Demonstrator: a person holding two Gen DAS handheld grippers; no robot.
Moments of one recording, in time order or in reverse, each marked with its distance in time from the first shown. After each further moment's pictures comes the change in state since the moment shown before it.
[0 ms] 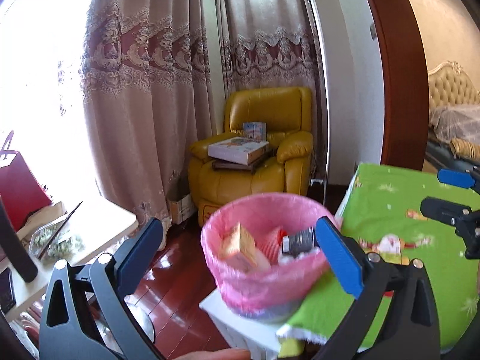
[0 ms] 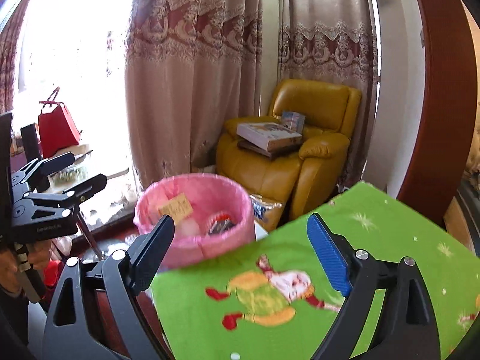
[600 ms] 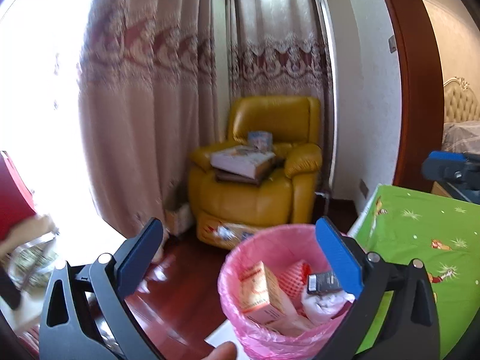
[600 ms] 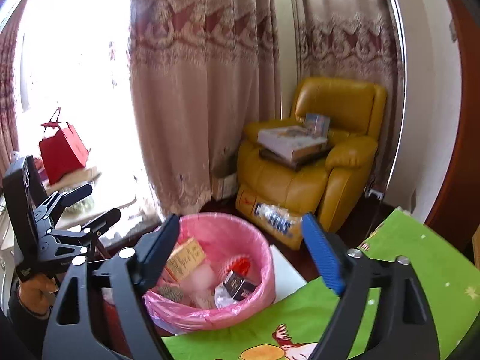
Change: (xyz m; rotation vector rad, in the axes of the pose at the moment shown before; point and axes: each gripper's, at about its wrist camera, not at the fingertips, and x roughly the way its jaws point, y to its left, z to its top) left arm 0.079 0.059 0.048 -0.045 -0.058 0.009; right arm 0.068 -0.003 0.104 0.005 -0.036 0.099
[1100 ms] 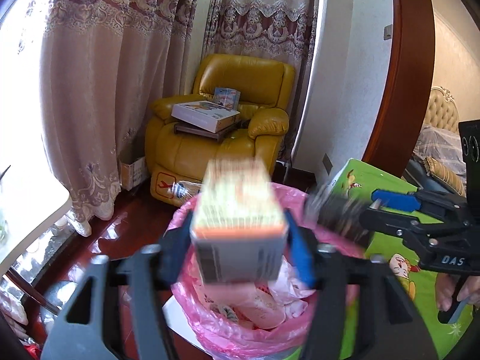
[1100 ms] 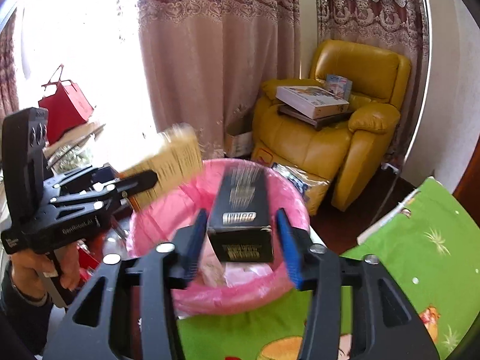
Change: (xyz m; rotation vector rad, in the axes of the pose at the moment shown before) left arm 0.069 0.002 -0.045 -0.119 0.207 -0.232; right arm 0.089 0.017 -0.059 -0.019 0.198 0.076
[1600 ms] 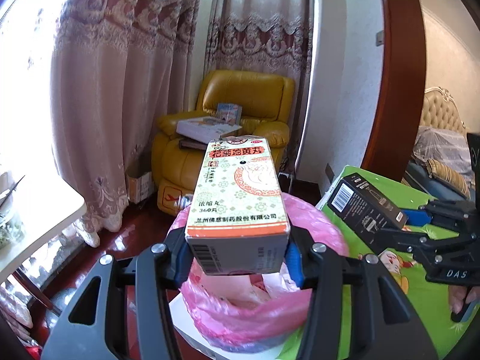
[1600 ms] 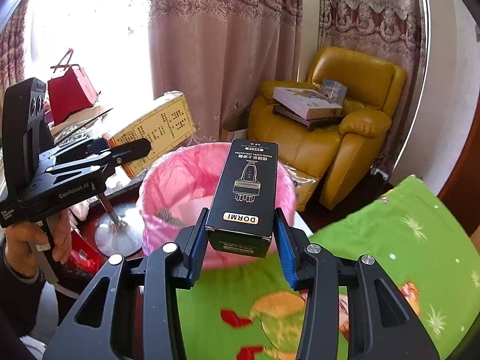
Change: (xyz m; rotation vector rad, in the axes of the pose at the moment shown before) left arm -0.041 -0.017 -0.010 0.017 -0.051 0.020; right arm -0.040 0.007 -0.031 -0.044 0.039 -0.027
